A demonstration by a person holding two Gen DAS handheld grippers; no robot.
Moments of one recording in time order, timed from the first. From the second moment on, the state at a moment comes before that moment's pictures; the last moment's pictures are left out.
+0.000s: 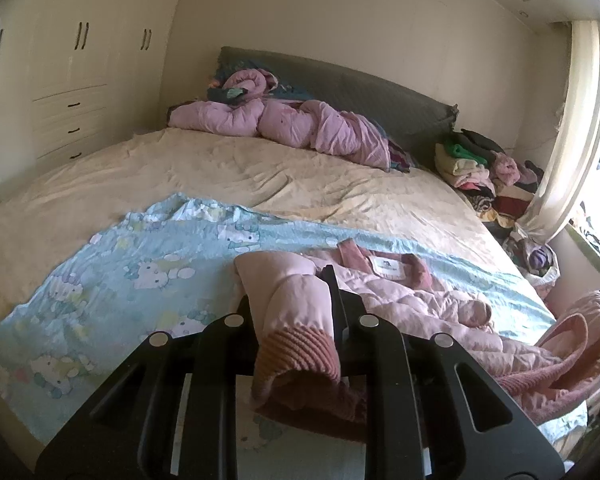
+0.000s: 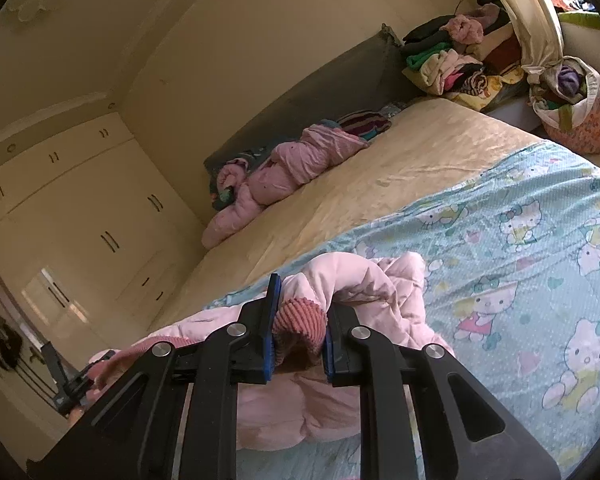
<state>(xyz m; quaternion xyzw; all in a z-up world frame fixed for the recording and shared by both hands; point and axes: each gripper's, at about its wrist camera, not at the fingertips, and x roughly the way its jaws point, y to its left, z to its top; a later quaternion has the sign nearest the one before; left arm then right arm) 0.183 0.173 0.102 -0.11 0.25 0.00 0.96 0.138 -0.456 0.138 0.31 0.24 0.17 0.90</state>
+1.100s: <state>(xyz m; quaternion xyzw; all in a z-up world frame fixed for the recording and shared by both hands) 0.272 0.159 0.082 -0.12 0.24 0.07 0.96 0.247 -0.455 0.103 0.31 0.27 0.11 0.91</state>
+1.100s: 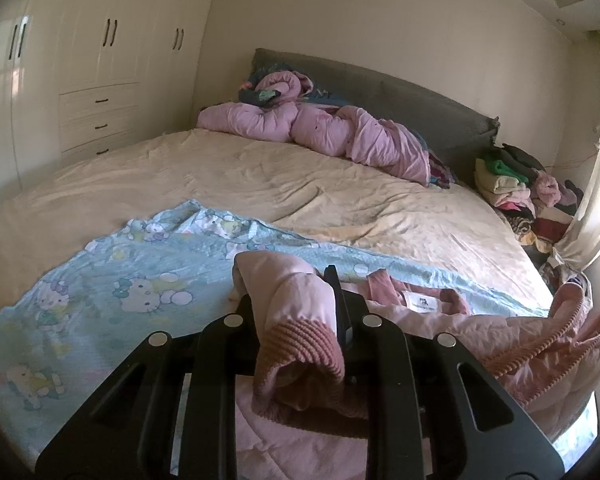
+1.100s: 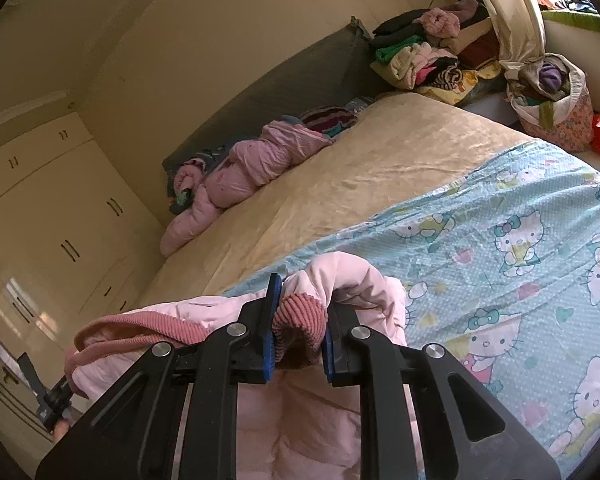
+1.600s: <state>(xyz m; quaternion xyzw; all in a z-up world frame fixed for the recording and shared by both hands) 0.308 0.159 0.051 -0.10 0.27 0.08 0.96 0.280 -0.455 0.082 0.38 0.26 0.16 0.87</state>
